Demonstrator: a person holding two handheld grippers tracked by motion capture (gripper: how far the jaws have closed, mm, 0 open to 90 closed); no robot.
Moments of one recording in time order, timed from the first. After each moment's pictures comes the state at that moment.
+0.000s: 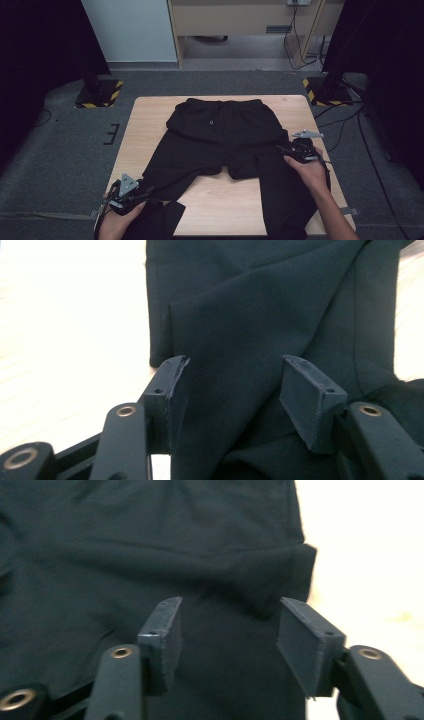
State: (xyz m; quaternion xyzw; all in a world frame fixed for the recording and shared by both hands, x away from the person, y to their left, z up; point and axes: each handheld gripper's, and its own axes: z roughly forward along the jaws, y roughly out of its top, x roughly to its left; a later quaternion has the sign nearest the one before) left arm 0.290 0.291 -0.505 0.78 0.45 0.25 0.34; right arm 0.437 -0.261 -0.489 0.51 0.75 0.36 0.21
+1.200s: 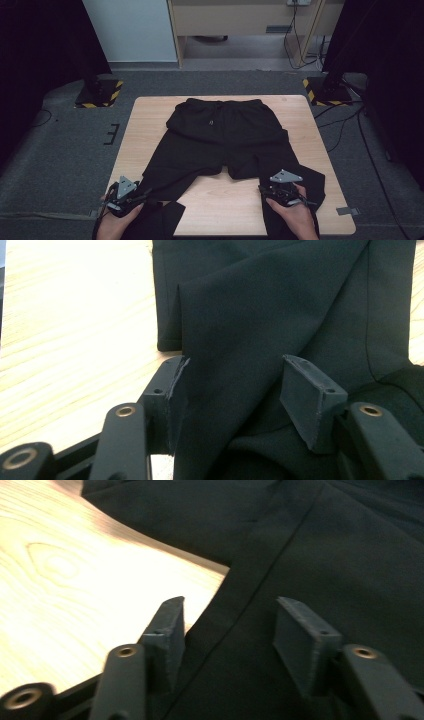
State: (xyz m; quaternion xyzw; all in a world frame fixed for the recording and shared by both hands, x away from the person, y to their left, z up) left arm 0.286 0.297 -0.510 0.79 0.46 0.25 0.33; right arm 0.328 -0.199 -0.529 0.44 0.81 0.34 0.18
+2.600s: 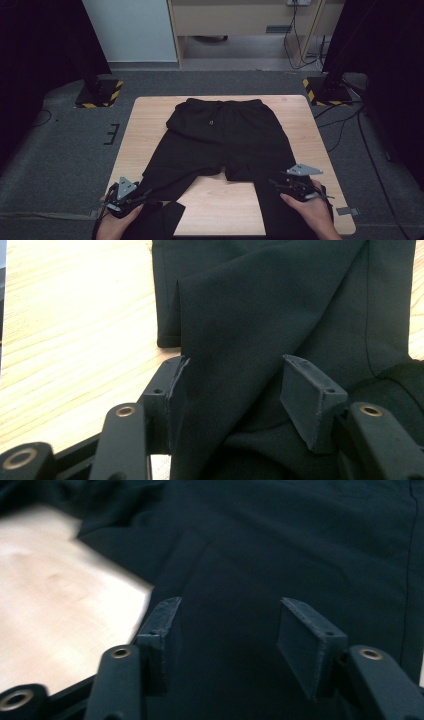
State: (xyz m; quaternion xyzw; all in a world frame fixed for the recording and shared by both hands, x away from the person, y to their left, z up) left arm 0.284 0.297 -0.511 0.79 0.45 0.25 0.33; right arm 0.341 -0.237 -0.504 0.44 0.79 0.39 0.17
